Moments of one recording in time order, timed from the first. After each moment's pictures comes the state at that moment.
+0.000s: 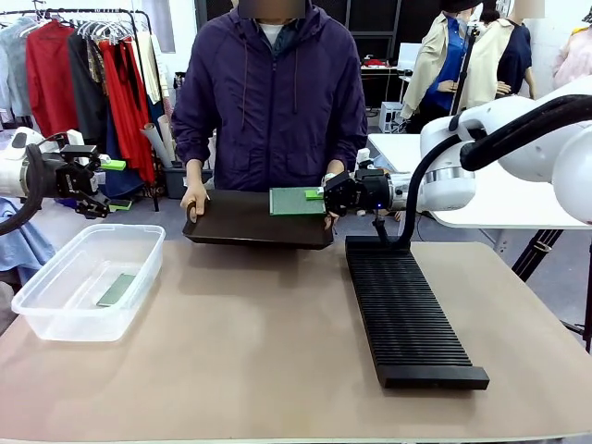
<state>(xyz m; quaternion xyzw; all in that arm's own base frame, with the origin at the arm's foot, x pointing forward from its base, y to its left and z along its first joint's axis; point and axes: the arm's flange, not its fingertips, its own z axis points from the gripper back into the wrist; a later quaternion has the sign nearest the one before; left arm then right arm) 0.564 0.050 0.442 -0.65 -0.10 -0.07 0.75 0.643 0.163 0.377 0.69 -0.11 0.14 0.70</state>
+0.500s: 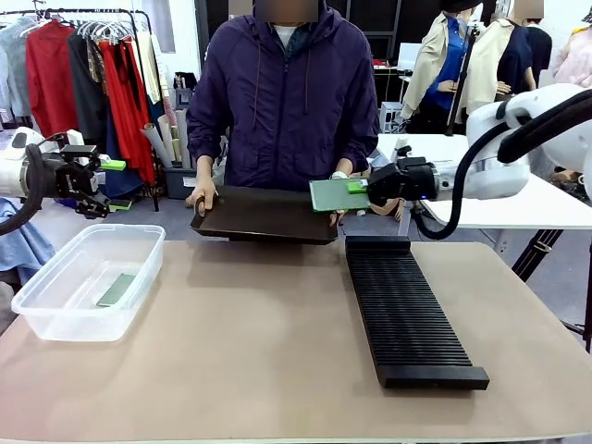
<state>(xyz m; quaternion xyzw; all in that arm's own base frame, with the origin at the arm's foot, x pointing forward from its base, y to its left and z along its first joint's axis) 0.564 0.050 0.442 -0.65 -0.10 -0.07 0.75 0.634 0.069 0.403 0.67 -0.14 0.22 0.70</state>
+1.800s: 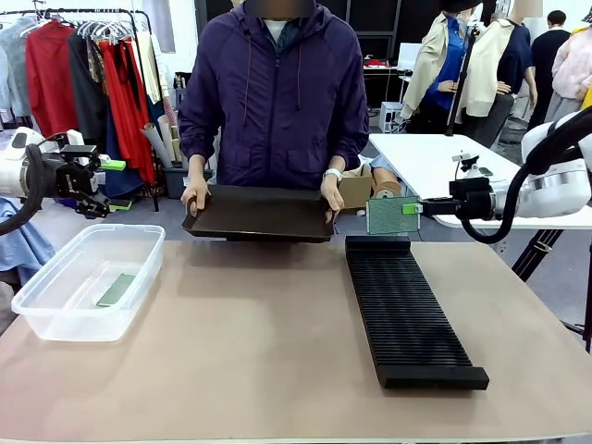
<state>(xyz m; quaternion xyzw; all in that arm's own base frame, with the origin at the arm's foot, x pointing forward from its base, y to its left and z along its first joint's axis) 0.564 0.050 0.442 -0.65 -0.10 -0.07 0.75 0.632 -0.049 0.356 0.57 -0.37 0.43 0.60</state>
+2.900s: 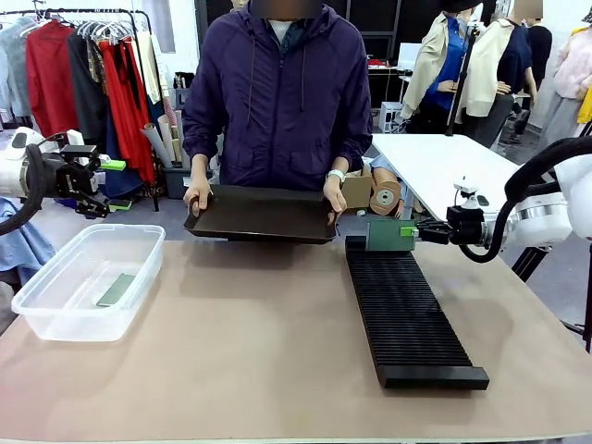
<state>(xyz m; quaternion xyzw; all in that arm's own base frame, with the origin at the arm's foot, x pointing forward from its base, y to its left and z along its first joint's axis) 0.564 0.050 0.442 -0.65 -0.10 -0.07 0.75 0.658 -0.067 0.273 0.53 -0.44 0.45 0.57</state>
